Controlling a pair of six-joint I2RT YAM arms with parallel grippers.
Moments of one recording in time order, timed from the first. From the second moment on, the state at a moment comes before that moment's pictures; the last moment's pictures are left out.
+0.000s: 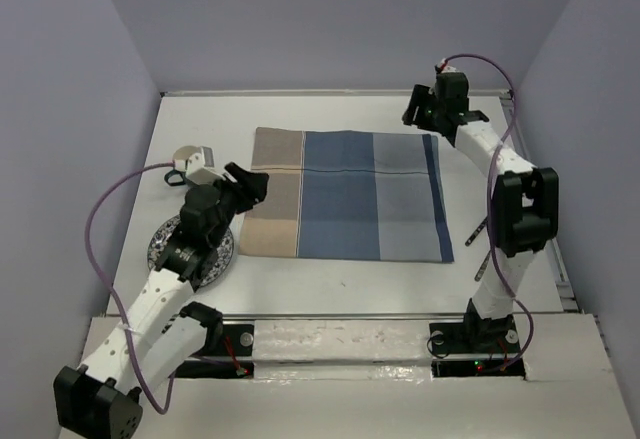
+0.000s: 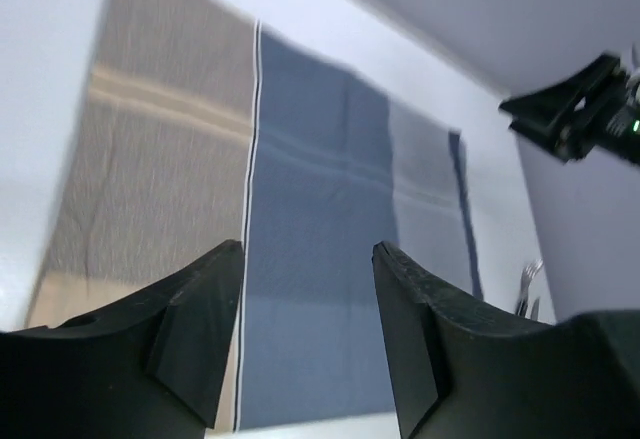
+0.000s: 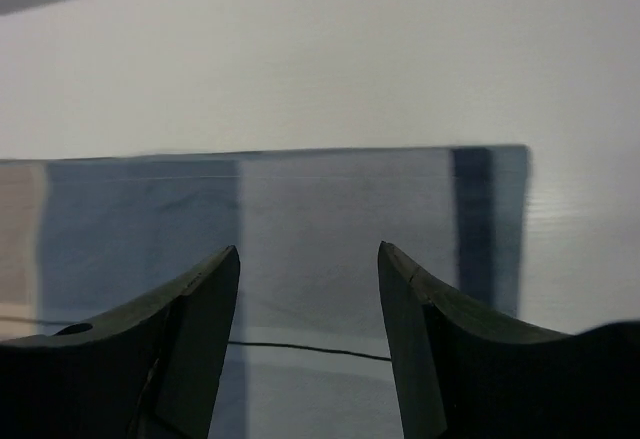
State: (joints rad) left arm -0.40 0.76 0.48 0.00 -0.12 -0.74; right arm 0.10 2.01 1.64 -0.29 -0.03 0.32
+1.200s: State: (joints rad) left arm 0.20 1.48 0.97 -0.18 -0.23 -0.57; right arm 0.73 1.33 0.83 0.14 -0.19 0.52
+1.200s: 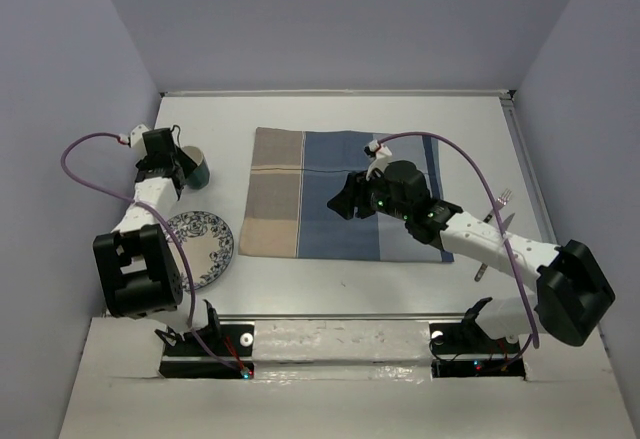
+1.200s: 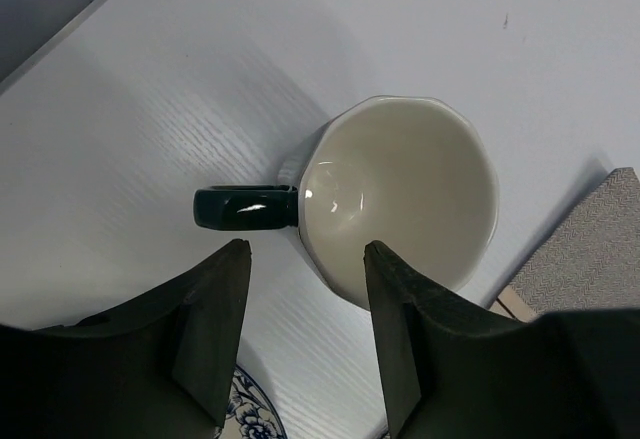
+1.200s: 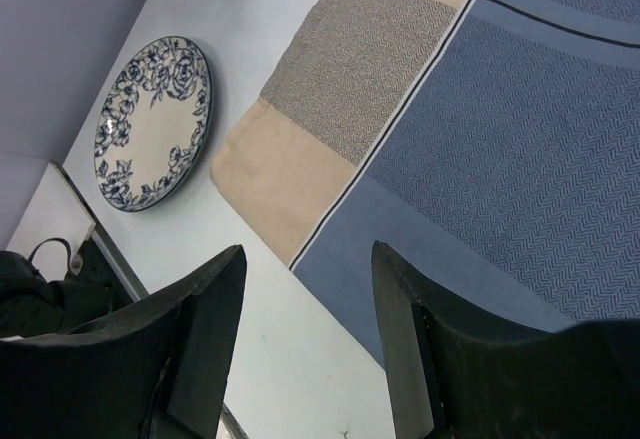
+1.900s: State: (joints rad) left arm 0.20 1.55 0.97 -0.12 -0.24 -0.55; right arm 0.73 1.37 0.84 0.13 -0.18 0.50
